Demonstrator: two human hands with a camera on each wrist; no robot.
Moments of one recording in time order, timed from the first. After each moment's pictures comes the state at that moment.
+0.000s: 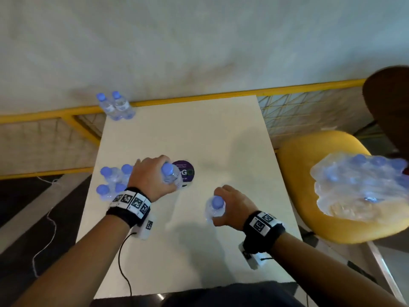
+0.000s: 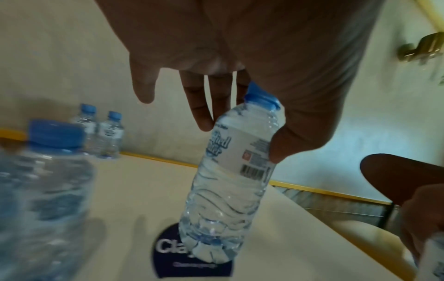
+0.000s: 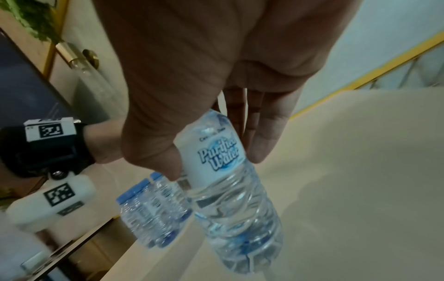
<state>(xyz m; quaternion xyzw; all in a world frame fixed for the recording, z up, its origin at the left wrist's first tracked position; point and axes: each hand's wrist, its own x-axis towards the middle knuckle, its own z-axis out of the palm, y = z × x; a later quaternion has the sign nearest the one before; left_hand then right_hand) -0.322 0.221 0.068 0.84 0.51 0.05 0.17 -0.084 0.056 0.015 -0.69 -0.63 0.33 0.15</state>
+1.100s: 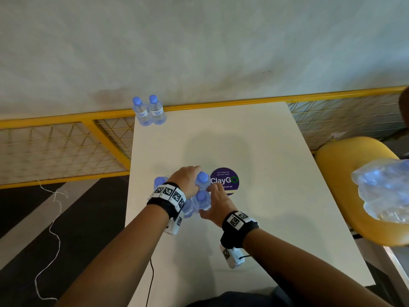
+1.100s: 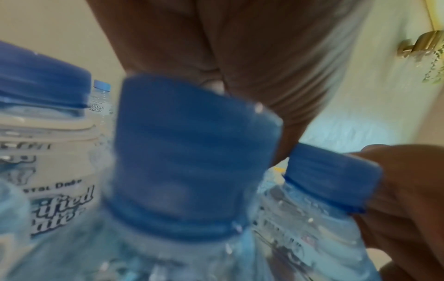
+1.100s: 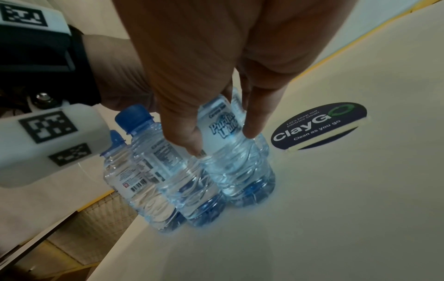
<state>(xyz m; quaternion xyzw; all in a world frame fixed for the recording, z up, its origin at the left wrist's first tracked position) -0.407 0.329 0.025 0.86 0.41 -0.08 0.28 -0.296 0.198 -0.028 -0.74 -0.58 0.29 0.17</state>
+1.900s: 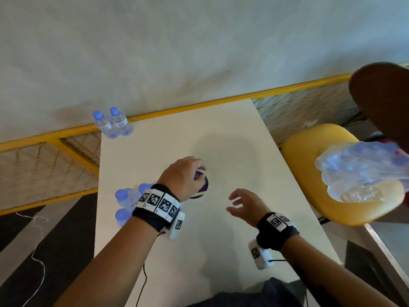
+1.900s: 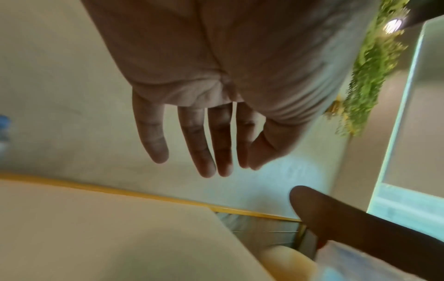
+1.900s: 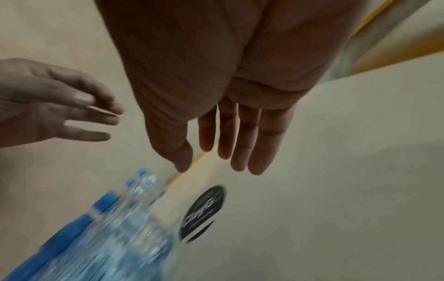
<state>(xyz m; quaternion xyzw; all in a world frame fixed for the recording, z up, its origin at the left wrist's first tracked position) -0.309 0.266 0.102 0.90 0.33 0.03 0.28 -0.125 0.085 -0.021 -0.78 -0.47 0.34 0.24</state>
